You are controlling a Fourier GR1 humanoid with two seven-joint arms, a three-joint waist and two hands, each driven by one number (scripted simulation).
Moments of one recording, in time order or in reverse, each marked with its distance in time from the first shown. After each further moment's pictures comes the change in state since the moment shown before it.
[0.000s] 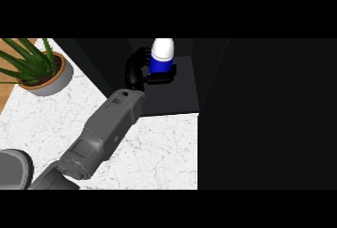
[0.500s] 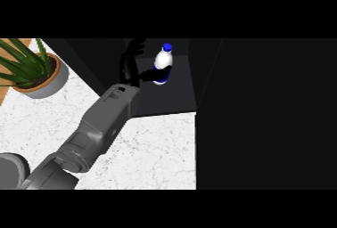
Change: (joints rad) left arm -0.078 0.017 0.005 0.139 -0.051 0.074 -0.071; right arm 0.008 -0.001 -0.003 0.018 -0.009 0.035 -0.029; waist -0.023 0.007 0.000
